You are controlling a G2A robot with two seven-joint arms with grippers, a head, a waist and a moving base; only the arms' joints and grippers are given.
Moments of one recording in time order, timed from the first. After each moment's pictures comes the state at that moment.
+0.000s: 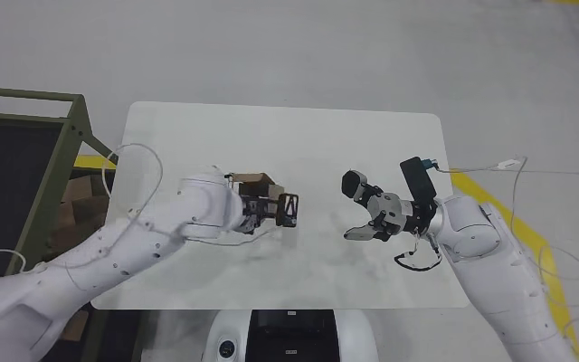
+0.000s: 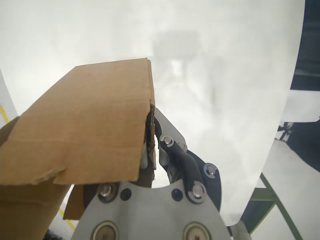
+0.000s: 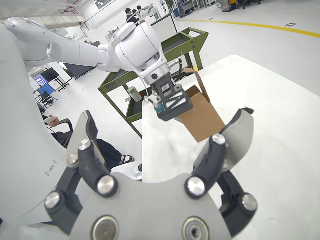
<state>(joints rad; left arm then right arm) 0.72 -0.77 -0.52 -1.94 0.93 -0.68 -1.15 -1.23 -1.02 1.20 -1.71 -0.08 -1.00 0.69</state>
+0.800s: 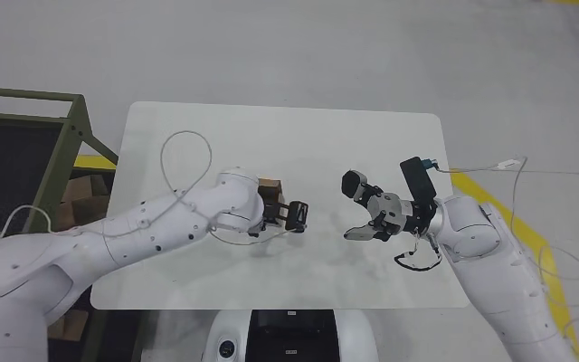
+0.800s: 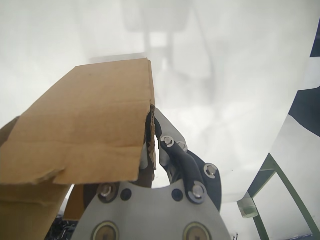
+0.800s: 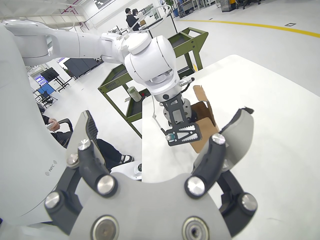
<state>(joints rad) 0.44 -0.89 -0.17 -1.76 0.78 -0.59 -1.23 -1.23 -1.02 1.20 -1.71 -0.08 -1.00 0.69</state>
